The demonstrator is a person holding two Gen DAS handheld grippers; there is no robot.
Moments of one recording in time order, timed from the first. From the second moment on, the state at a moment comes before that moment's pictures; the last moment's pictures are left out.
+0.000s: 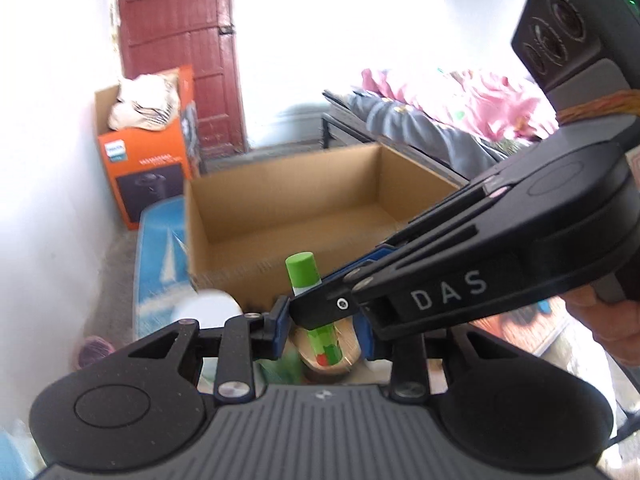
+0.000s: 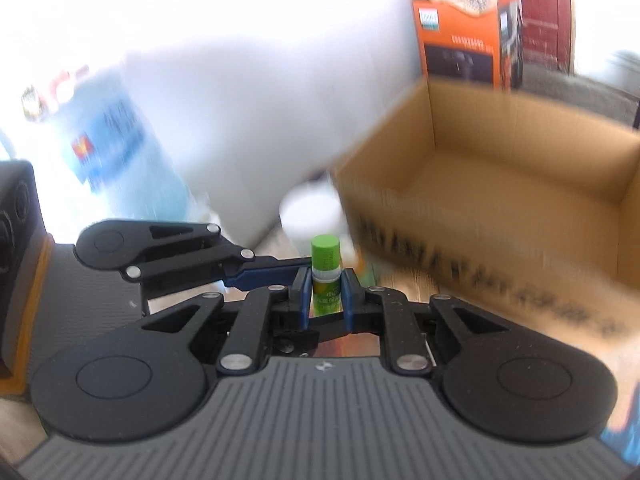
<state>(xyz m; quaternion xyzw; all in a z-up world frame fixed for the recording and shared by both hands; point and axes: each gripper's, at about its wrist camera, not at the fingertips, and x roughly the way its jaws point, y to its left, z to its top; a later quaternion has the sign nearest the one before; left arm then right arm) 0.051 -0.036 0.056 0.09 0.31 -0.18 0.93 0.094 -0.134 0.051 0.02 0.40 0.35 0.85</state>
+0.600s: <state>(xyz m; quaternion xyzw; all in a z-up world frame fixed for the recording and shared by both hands) 0.252 -0.027 0.034 0.12 0.43 -0.10 0.89 0.336 -0.128 0.001 0.15 0.55 0.29 0.77</state>
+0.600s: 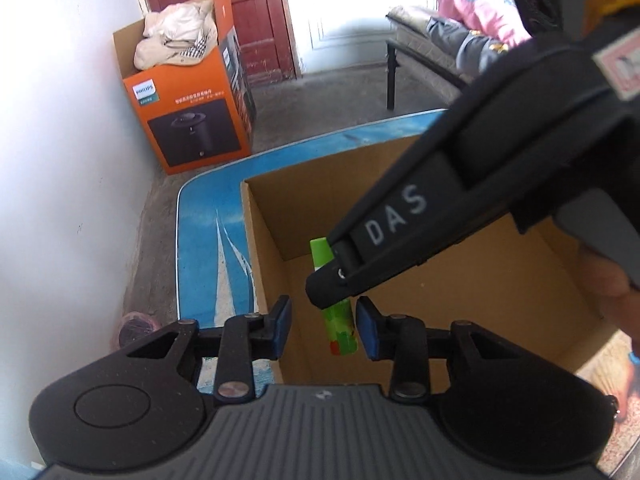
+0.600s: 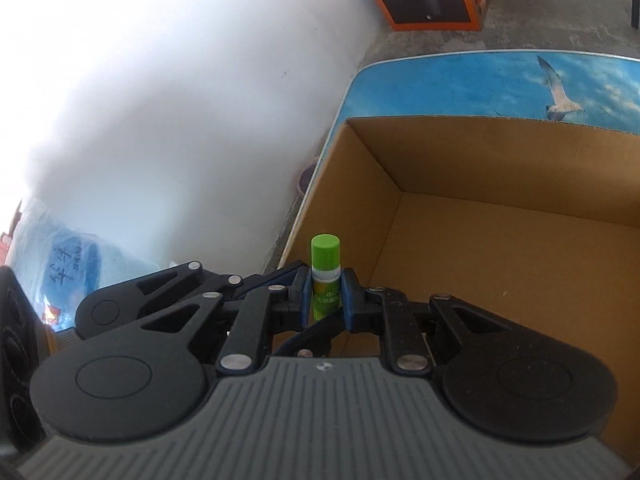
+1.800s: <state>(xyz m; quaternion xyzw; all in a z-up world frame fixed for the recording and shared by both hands) 0.061 -0.055 0.051 0.06 0.35 -0.26 0.90 0.045 -0.305 0.007 0.30 0.41 0.17 0.85</state>
